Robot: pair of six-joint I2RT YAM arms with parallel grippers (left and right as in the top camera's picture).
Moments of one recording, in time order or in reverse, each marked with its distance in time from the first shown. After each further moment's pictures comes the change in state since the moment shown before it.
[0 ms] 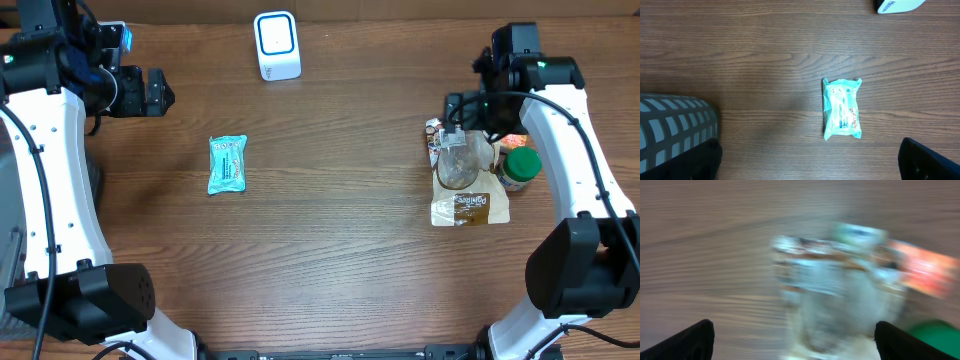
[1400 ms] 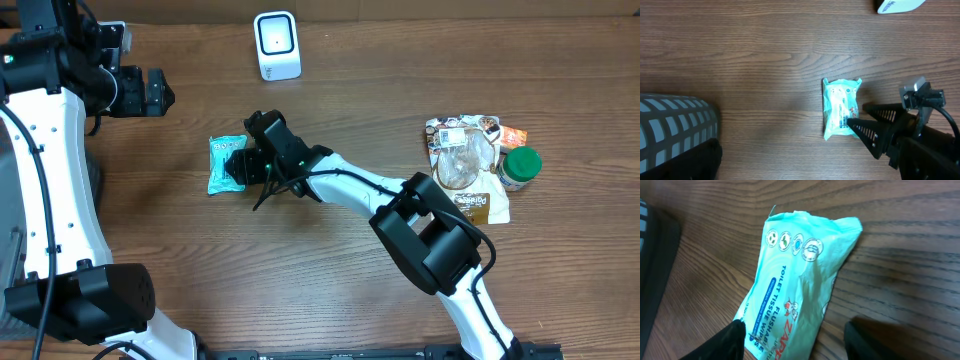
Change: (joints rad) left arm 0.000 0.000 0.000 0.000 0.000 0.000; right arm 0.776 0.442 -0.076 0.992 -0.151 0.578
